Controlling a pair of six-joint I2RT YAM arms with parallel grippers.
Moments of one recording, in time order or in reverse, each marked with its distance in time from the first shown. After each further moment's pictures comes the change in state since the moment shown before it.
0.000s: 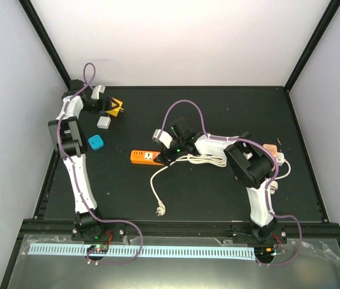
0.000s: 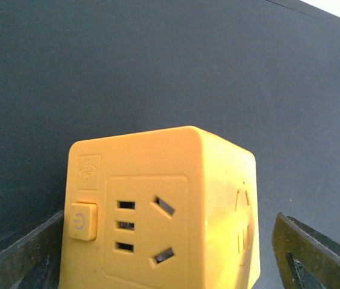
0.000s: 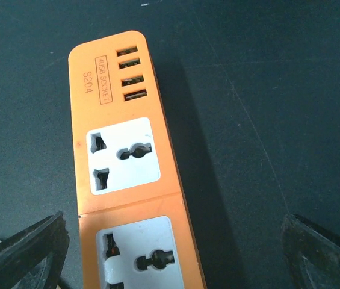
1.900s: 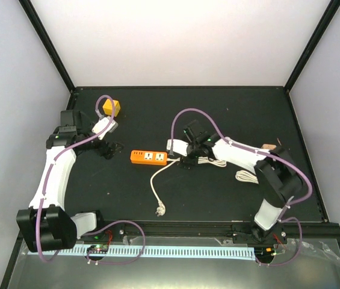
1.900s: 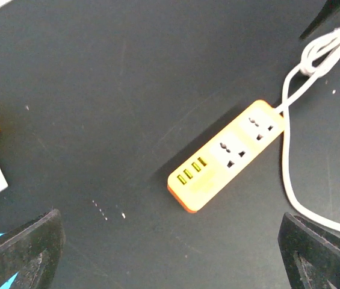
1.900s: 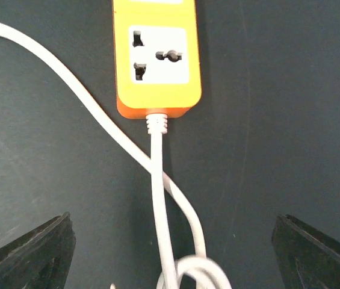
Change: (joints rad) left arm -0.119 -1.325 -1.146 -0.045 -0.159 0.616; right arm -0.017 -0.377 -0.196 -0.316 0.273 -0.368
